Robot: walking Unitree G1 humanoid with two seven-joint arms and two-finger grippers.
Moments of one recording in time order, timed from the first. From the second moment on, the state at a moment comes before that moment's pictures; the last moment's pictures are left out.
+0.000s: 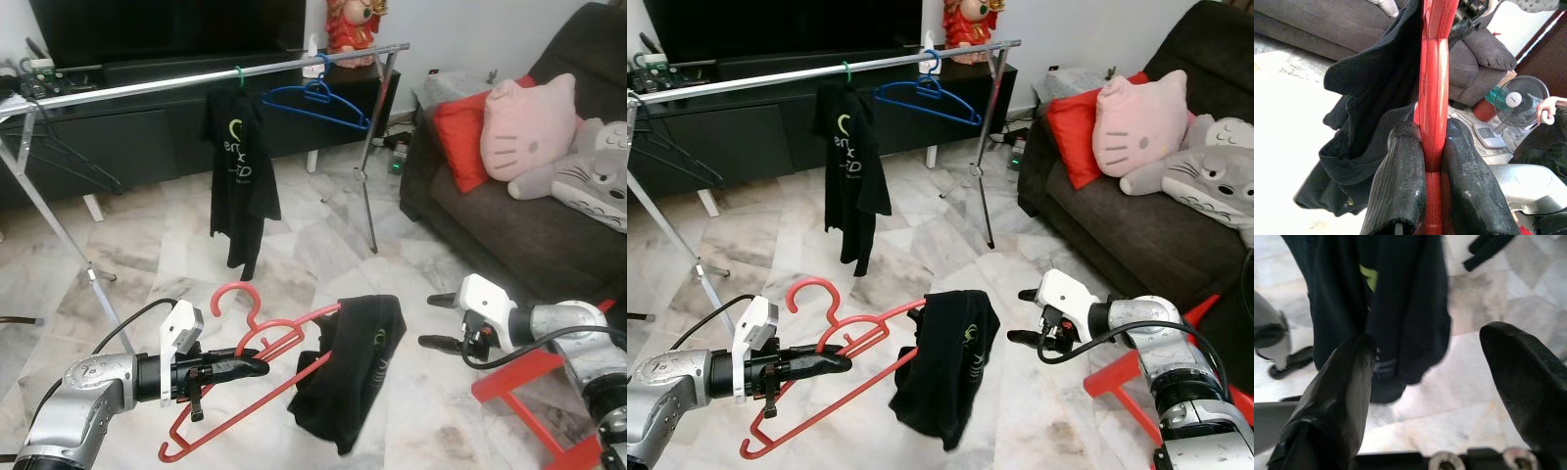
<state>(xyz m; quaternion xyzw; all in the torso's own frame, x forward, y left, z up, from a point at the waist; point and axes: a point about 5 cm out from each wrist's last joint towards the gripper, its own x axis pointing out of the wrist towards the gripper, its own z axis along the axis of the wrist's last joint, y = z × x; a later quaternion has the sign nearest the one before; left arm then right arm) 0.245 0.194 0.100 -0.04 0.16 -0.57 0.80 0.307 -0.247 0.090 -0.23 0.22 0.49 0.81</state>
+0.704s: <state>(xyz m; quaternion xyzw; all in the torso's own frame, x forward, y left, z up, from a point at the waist) 0.241 0.180 0.110 -0.05 0.15 -0.60 0.79 0.299 -0.209 0.056 -0.17 0.24 0.52 0.80</state>
